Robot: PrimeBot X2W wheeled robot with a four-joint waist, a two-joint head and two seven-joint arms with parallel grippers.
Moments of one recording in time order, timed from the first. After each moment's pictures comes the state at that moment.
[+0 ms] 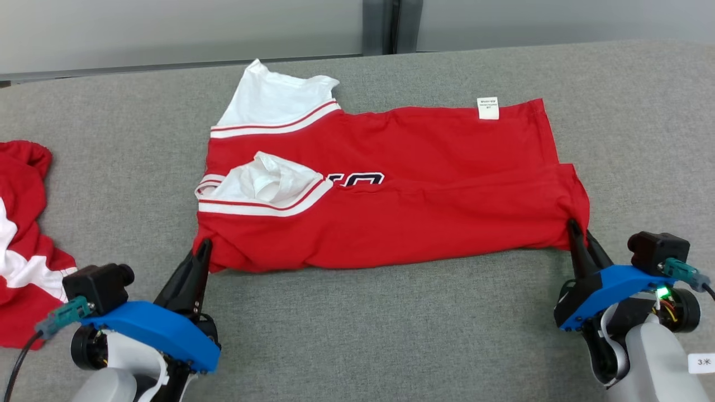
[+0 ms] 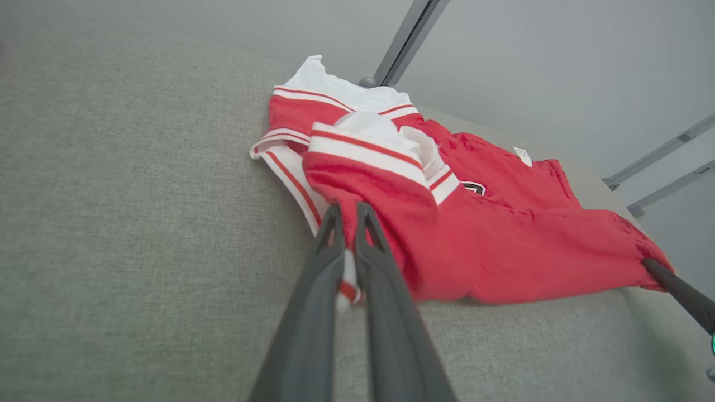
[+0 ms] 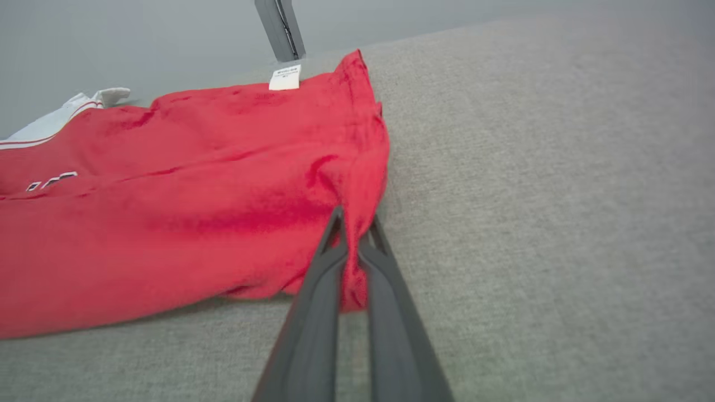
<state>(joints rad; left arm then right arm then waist) -0.18 0.45 -0.42 0.06 -0.91 0.07 0.02 -0.35 -0.05 -0.13 0.53 0.19 0.13 -0.04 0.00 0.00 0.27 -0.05</state>
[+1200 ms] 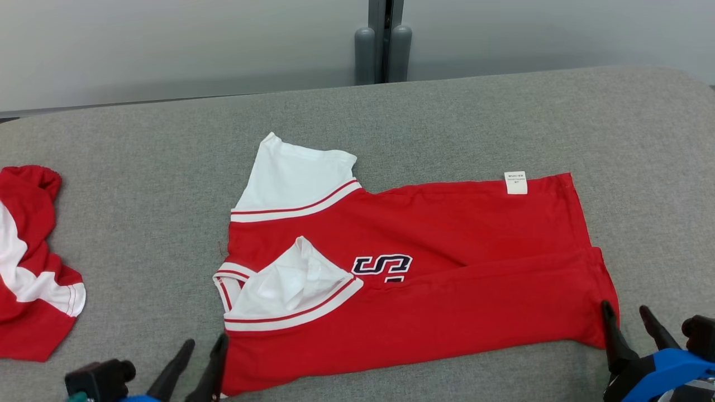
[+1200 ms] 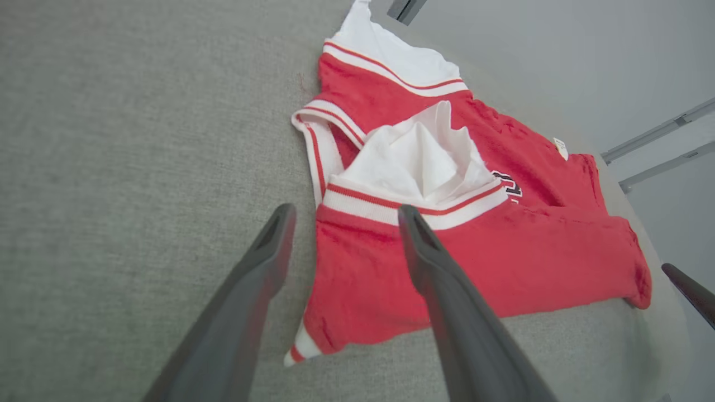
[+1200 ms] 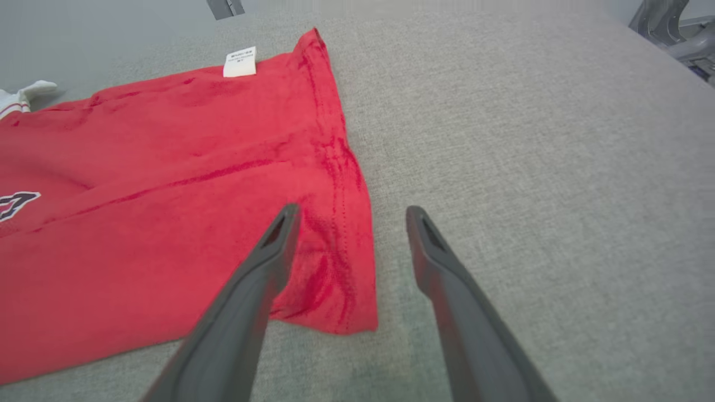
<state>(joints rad) 0.16 0.50 -0.43 -0.12 -0.98 0.13 0.01 0.02 -0.05 -0.24 0.17 0.22 0.13 0.14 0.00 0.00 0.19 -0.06</state>
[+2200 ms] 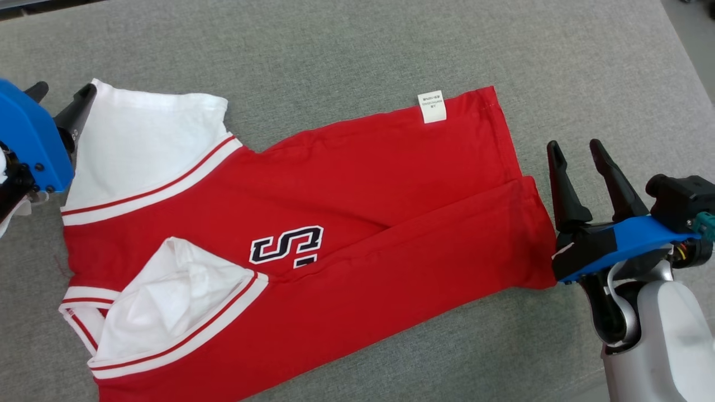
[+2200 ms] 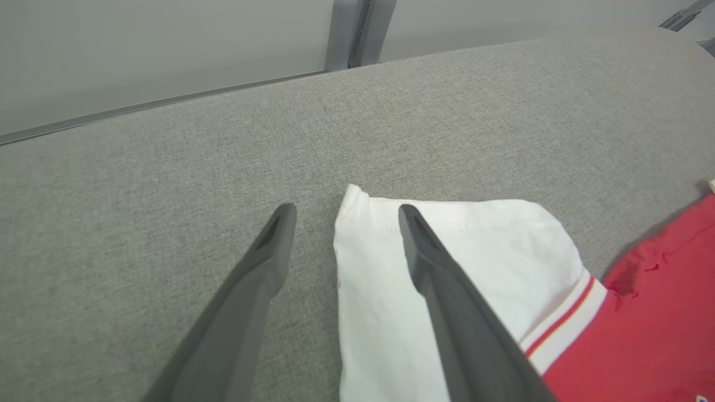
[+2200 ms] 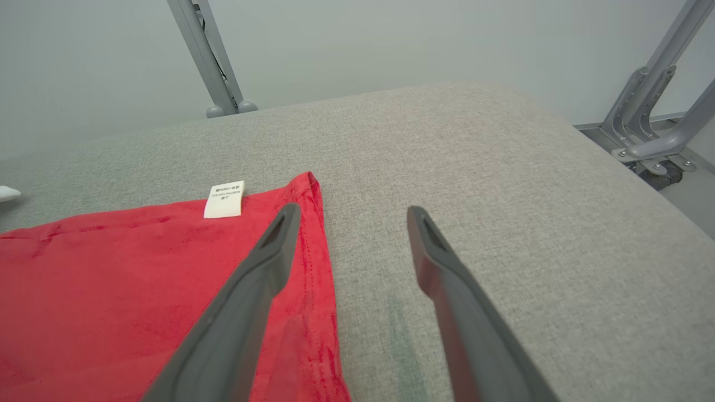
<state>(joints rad) -0.78 0.72 -0.46 0.27 -0.89 0.00 0.59 -0.36 -0.05 -0.06 0.15 0.24 0.13 0.04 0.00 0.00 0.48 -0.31</state>
